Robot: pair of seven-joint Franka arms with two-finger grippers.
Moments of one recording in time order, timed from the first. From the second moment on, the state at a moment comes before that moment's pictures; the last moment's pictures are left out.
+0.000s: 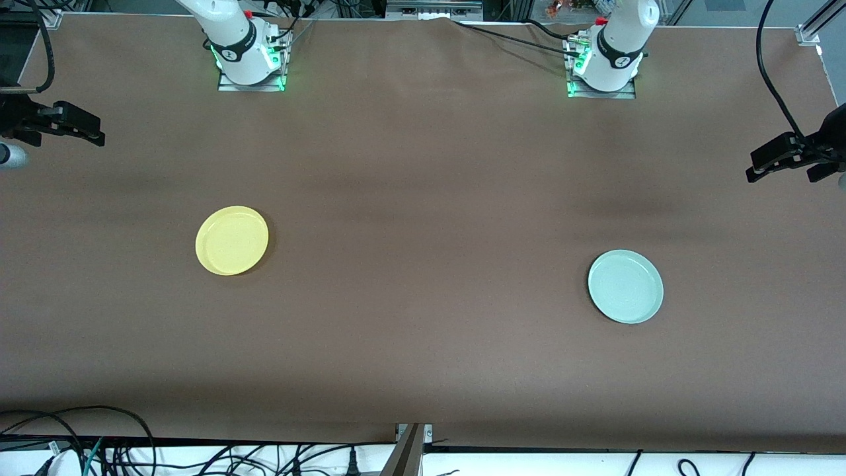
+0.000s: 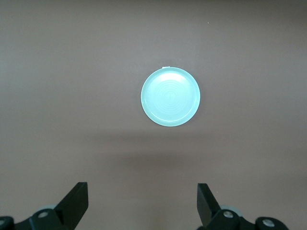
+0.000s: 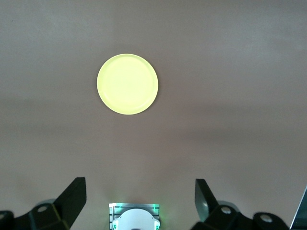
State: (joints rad) left arm 0.09 0.08 -0.04 -1.47 0.00 1.53 0.01; right arm 0.02 0.09 -0.01 -1.41 -0.06 1.34 -0.04
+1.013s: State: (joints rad) left arm 0.09 0.08 -0.04 -1.47 0.01 1.53 0.01; right arm 0.02 0.09 -0.01 -1.41 -0.06 1.34 -0.04
